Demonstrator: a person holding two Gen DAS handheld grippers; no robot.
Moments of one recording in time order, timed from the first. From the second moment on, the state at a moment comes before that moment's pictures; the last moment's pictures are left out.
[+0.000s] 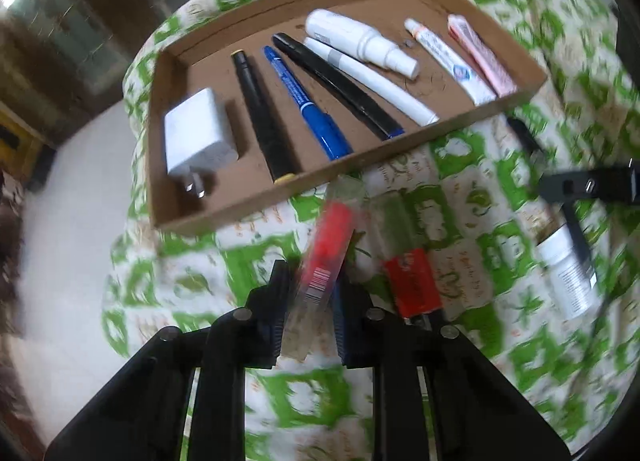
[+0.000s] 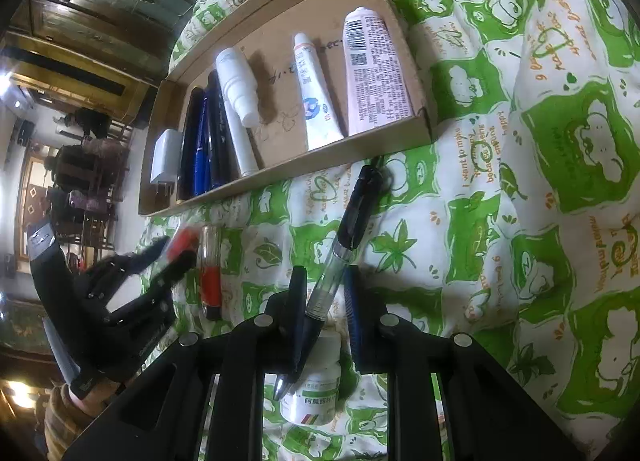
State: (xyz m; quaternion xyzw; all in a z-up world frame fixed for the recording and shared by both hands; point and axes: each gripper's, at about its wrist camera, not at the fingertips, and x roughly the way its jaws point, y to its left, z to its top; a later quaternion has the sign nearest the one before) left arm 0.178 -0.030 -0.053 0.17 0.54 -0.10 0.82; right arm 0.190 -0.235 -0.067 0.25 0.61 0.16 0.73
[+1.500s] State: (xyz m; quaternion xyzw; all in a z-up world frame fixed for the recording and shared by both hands) left arm 0.132 0.038 -0.050 -0.17 0.55 -0.07 0.82; right arm 0.193 -0.179 -0.074 0.17 0.62 0.22 0.73
